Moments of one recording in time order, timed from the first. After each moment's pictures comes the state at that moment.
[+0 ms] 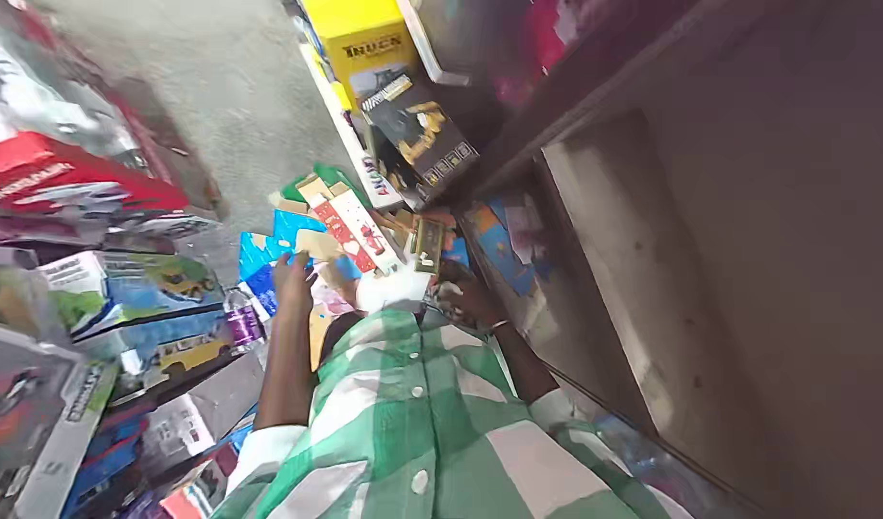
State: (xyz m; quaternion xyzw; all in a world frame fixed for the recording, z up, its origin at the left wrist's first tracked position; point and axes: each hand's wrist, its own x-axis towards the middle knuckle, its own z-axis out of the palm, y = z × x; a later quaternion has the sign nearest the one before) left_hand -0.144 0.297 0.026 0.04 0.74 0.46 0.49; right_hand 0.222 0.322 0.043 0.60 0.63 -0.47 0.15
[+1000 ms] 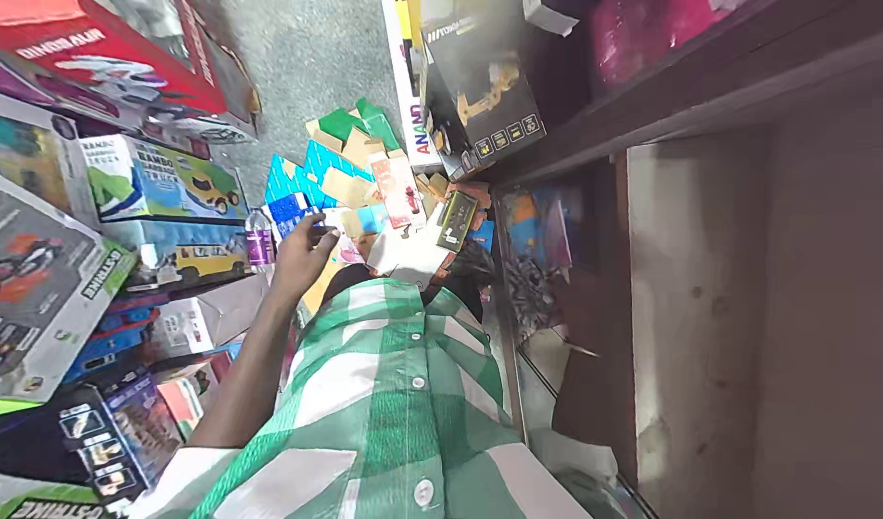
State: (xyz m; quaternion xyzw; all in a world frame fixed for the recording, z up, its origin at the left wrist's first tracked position) left_hand -0.135 0.246 0.074 0.34 0.80 0.25 0.44; right_hand 0.302 0.377 0.143 0.76 0.58 -0.23 0.18
